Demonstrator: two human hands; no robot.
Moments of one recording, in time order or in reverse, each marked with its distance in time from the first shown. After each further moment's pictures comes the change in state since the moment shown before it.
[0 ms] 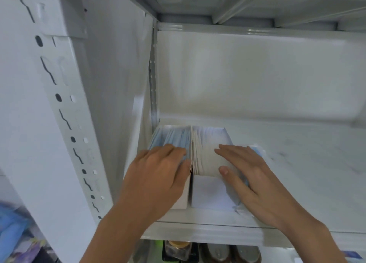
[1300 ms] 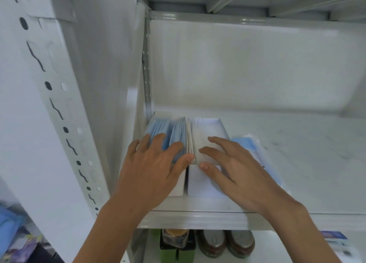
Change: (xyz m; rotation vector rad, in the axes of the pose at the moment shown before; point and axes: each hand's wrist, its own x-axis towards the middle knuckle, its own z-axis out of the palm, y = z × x) left_hand 0.000 -0.006 0.012 0.181 -0.140 -0.033; right_hand 0.006 -0.019 0.008 -0.206 -0.133 0.008
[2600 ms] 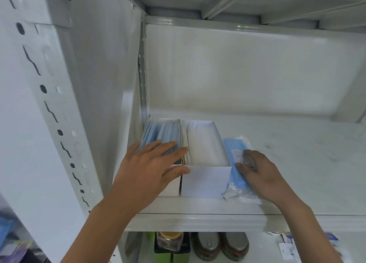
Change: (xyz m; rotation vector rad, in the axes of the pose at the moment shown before) left_hand 0.004 -0.012 0.009 -0.016 0.020 0.199; right_hand -0.007 0.087 0.015 0.309 0.082 0.561
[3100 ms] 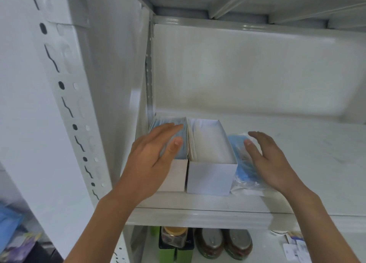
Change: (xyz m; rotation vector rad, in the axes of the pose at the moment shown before) left_hand 0.002 -0.003 -0.001 -0.689 0.259 -0.165; right_hand 0.011 -0.012 -0.012 0.057 0.150 -0.174
